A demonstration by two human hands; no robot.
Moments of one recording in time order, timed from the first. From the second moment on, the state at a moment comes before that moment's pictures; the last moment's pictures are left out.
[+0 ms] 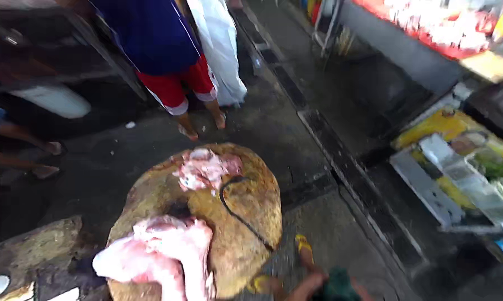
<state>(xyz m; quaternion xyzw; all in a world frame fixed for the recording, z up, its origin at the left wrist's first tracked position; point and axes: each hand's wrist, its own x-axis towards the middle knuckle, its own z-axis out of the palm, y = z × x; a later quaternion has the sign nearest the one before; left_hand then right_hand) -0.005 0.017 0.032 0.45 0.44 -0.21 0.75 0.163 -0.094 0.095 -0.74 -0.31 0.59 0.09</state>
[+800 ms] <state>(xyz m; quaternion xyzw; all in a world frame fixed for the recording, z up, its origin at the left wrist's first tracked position) 0.001 -0.020 -0.032 0.35 0.44 -0.19 0.80 0.159 -0.128 0.064 -0.81 -0.08 0.57 -0.11</state>
